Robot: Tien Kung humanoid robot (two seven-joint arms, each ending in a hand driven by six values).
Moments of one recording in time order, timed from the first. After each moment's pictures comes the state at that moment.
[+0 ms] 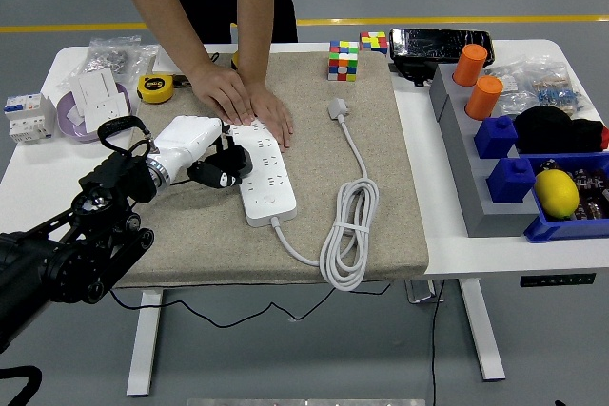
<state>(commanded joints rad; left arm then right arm) -0.60 0.19 -0.87 -0.90 2.15 0.11 0.02 0.09 -0.14 1.48 0.18 -1.52 0.03 -0.09</state>
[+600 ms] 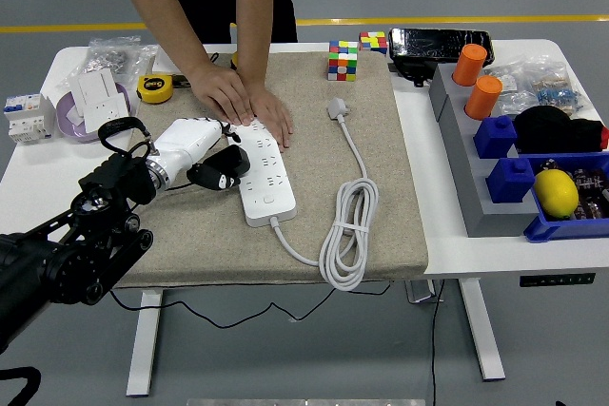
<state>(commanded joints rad) -0.59 0.20 -0.87 -0.91 2.15 0.10 0.02 0.09 -0.14 1.49 0.18 -1.53 0.03 -0.09</state>
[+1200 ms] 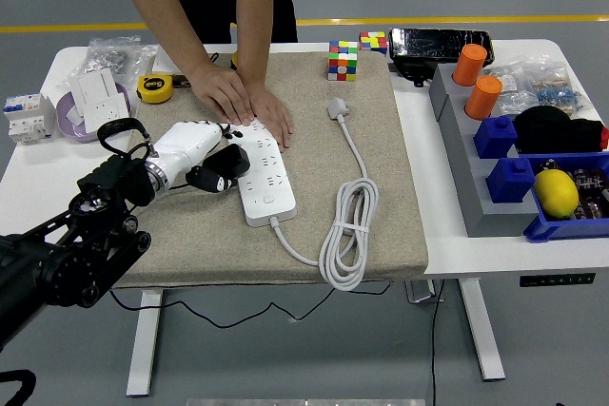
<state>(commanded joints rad) -0.58 0.22 -0.86 -0.96 2.14 0.06 0.04 0.09 -0.14 1.49 0.18 -1.52 0.03 -0.09</state>
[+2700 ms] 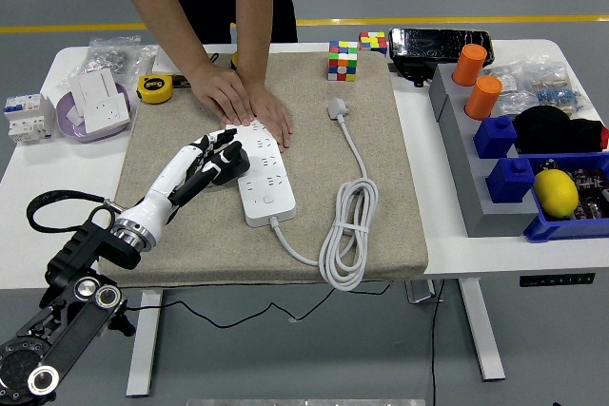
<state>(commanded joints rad) -0.12 0.14 -1.17 -1.44 1.60 0.05 0.06 0.08 -0.13 1.50 0.18 -1.53 0.03 -0.09</state>
